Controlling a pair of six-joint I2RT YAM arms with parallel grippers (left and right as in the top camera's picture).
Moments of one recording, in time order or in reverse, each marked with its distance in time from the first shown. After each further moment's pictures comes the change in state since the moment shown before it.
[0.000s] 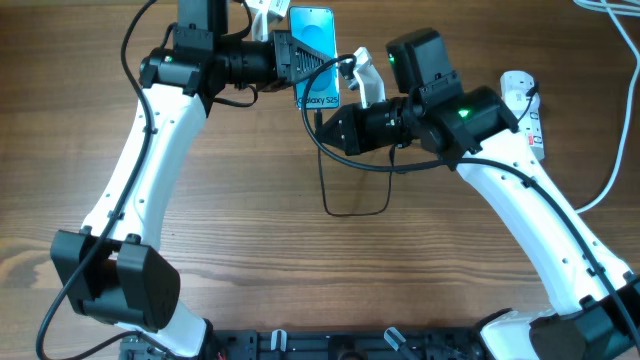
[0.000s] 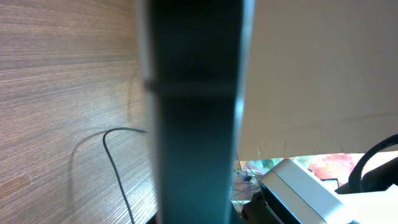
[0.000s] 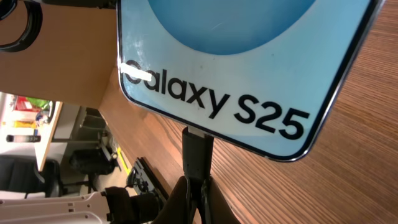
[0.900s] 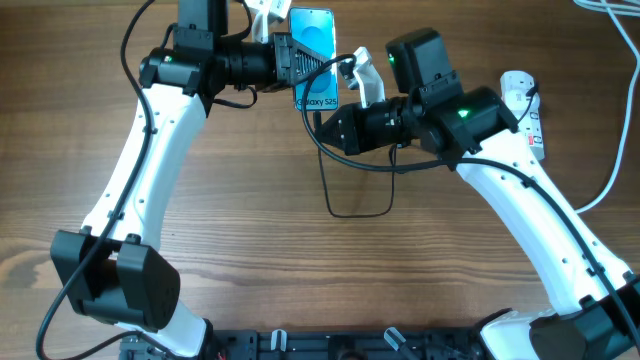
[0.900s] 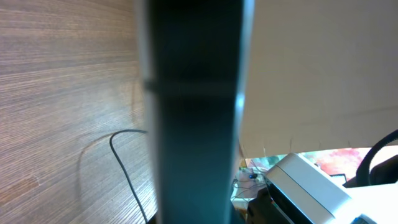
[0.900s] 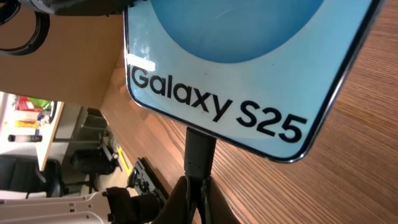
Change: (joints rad) left arm 0.001 0.000 0.001 -0.017 0.006 0.051; right arm 0.001 0.000 -0.002 0.009 -0.004 0.003
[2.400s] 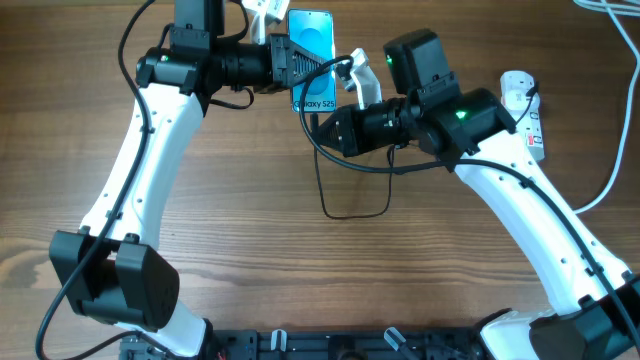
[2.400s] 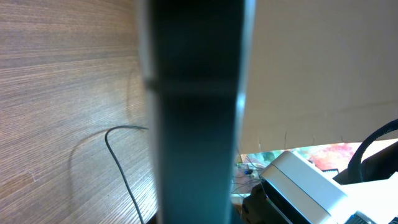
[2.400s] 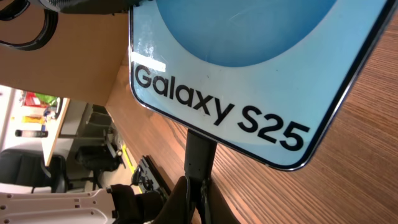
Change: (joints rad) left arm 0.011 0.000 0.001 -0.026 0.028 0.016; right arm 0.006 0.000 -0.008 0.017 -0.022 0.000
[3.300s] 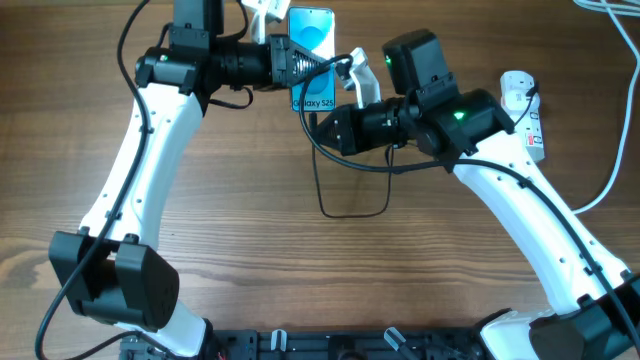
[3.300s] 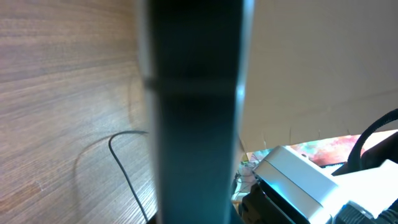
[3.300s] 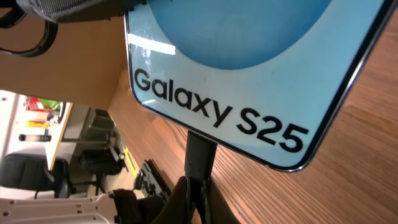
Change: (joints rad) left arm 0.002 0.000 0.008 0.003 0.005 0.059; right arm 0.004 0.000 -0.009 0.039 0.000 0.035
